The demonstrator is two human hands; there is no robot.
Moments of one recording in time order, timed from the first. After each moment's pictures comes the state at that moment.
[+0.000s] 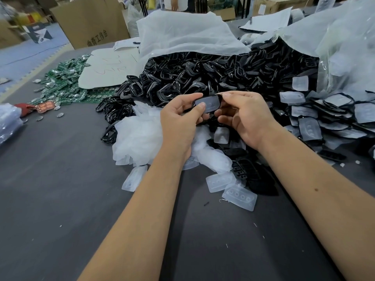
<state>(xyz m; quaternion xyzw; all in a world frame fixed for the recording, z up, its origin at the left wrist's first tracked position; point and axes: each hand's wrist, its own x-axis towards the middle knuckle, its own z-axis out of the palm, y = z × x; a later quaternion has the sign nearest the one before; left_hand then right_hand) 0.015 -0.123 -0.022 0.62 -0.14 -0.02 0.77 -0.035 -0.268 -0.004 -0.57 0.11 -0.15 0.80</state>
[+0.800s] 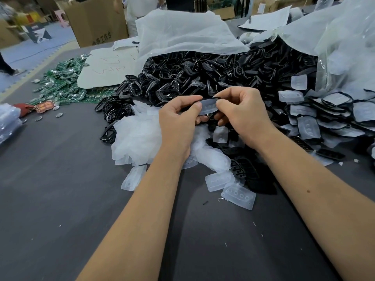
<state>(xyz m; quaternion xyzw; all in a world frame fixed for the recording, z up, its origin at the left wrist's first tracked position) 0.015 -0.126 -0.023 0.62 -0.12 -0.01 0.77 -0.036 -0.265 -0.010 -0.75 0.09 -0.24 0.61</state>
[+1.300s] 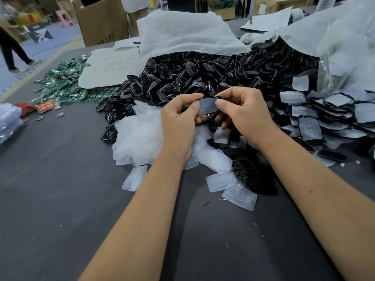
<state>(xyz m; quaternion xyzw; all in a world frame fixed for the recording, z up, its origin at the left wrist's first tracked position) 0.014 -0.125 -0.022 0.63 -0.14 0.00 0.76 -0.037 -0.270 -0.013 -0.74 0.06 -0.22 0.63</state>
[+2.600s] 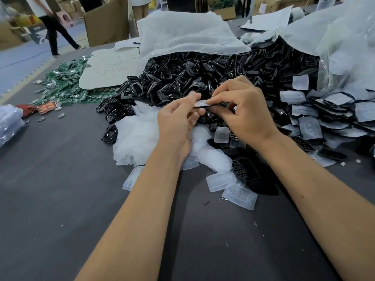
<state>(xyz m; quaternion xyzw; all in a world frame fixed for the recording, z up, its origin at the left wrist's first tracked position) 0.018 -0.122 -0.010 0.52 -0.05 -0.11 0.85 -0.038 -0.277 -0.013 -0.88 -0.08 -0.36 0.30</state>
